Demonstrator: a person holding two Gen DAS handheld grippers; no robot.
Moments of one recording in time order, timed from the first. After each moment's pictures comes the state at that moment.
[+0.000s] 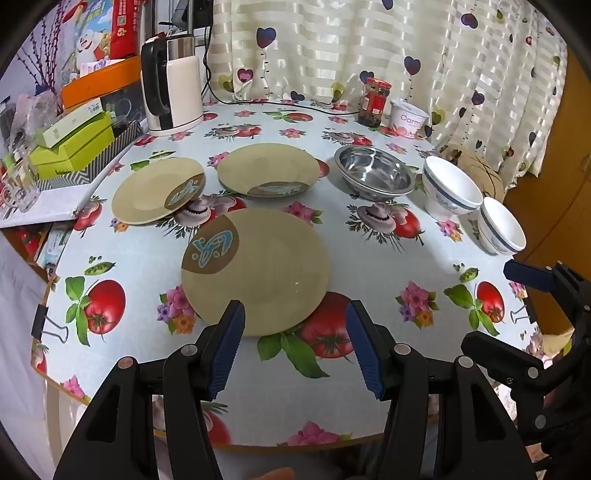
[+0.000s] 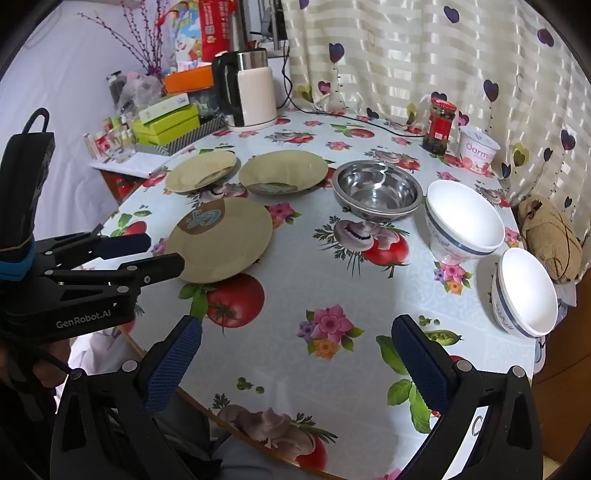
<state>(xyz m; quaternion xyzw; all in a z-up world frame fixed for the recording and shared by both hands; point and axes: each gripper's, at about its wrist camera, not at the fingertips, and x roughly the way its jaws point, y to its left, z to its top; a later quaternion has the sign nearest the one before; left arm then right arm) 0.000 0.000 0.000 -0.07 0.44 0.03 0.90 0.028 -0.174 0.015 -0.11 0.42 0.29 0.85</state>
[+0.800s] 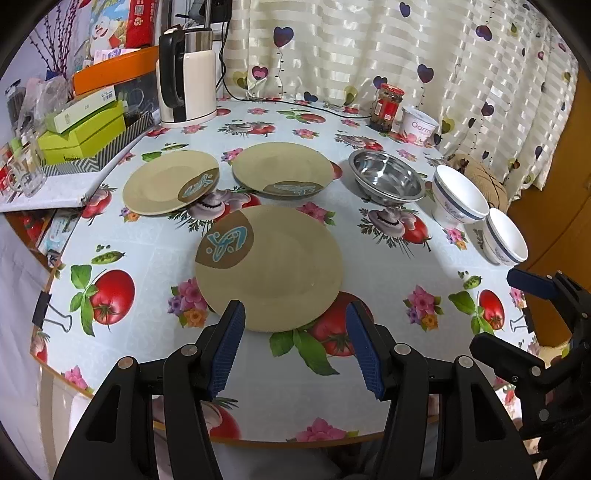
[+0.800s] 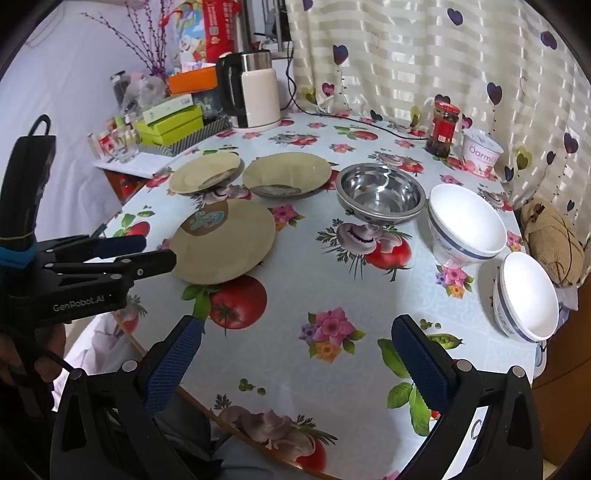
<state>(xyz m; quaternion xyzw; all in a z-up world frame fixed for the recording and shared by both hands) -0.006 0.015 -0.001 -0.09 0.44 0.04 0.89 0.029 -0.172 0.015 -0.11 0.42 0.30 0.85</state>
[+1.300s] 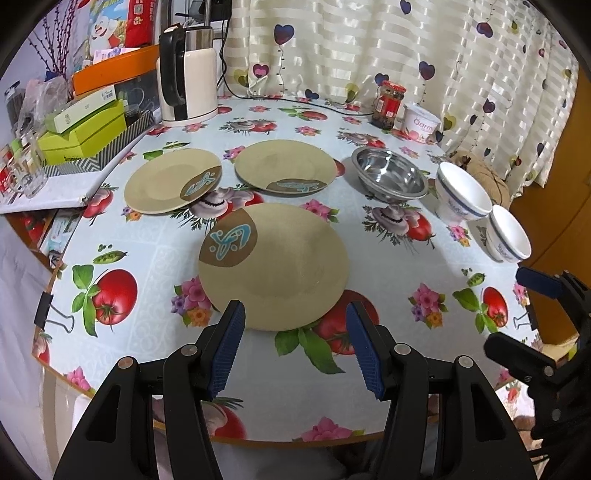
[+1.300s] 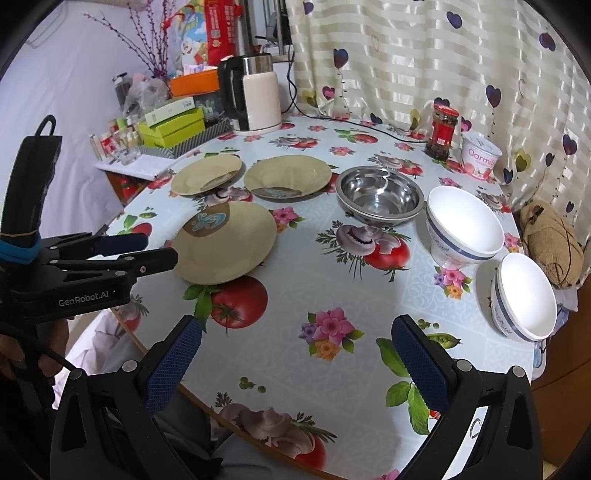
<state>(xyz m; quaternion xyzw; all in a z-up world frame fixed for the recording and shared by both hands) -0.003 0.019 -0.002 -0.09 0.45 0.04 0.89 0.024 -0.176 0.019 -0.11 0.41 0.30 0.85</state>
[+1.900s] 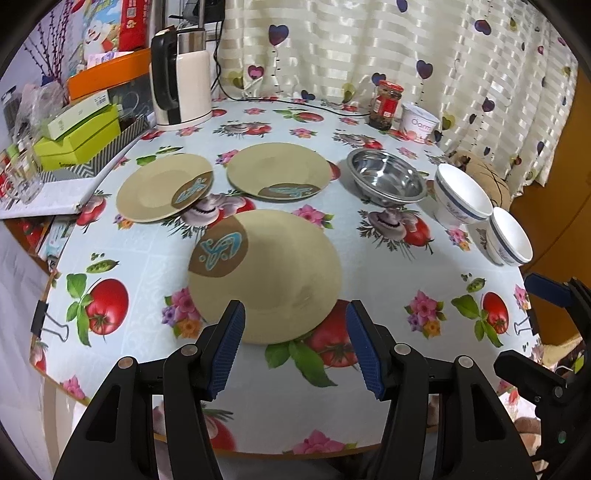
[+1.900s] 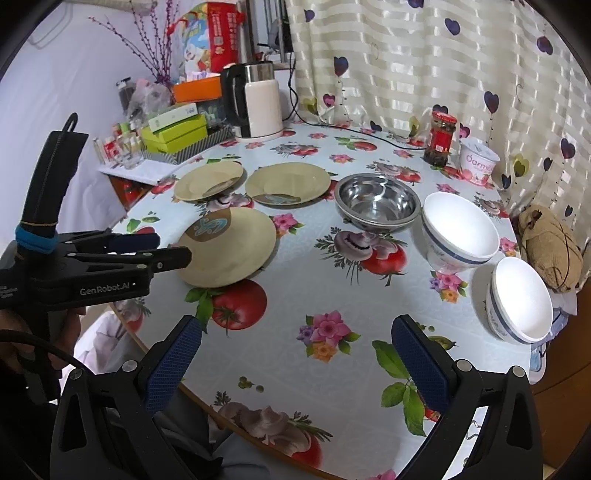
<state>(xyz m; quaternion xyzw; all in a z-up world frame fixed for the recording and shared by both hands) 0.008 0.009 -0.003 -0.08 0.44 0.04 0.89 0.020 -0.184 0.023 -0.11 0.40 0.31 0.86</state>
